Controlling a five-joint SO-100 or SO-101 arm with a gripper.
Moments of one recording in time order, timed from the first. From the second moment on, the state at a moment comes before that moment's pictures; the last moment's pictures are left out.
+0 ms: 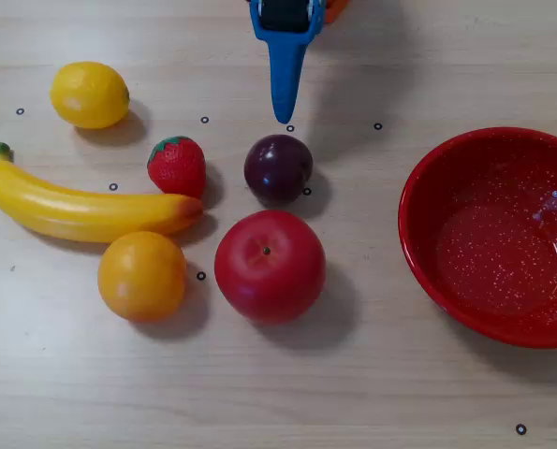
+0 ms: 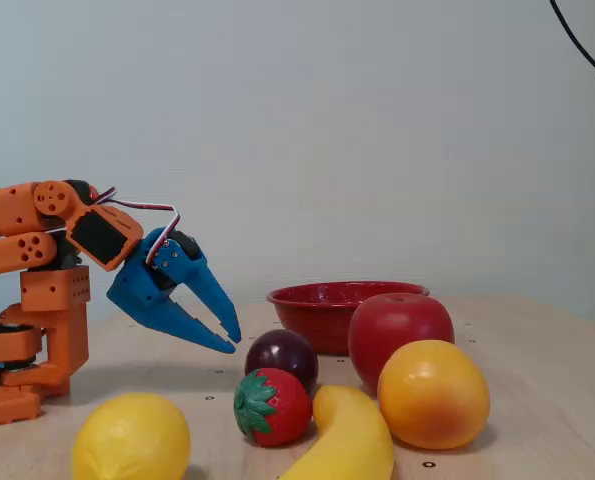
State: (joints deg) arm -3.3 184.2 178.2 50.5 2.3
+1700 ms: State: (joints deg) arm -23.4 117.4 109.3 82.3 18.5
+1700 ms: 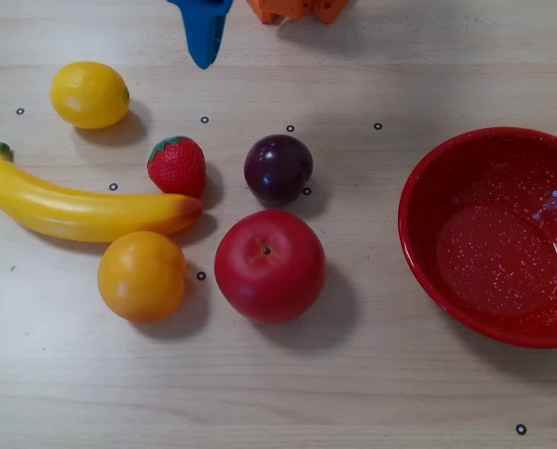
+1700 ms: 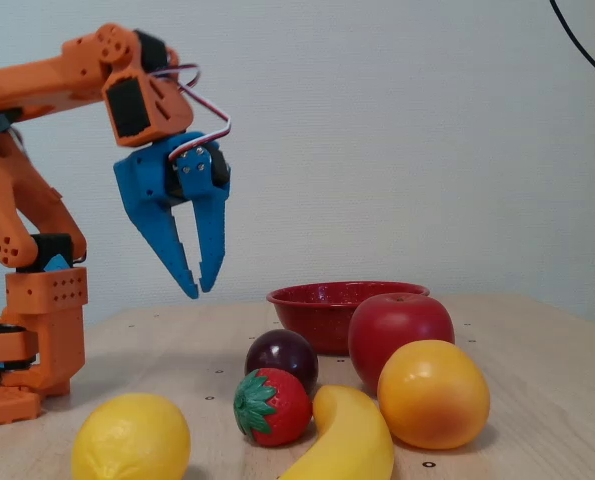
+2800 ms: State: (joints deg) arm -52.2 79.8 73.1 99.4 55.2
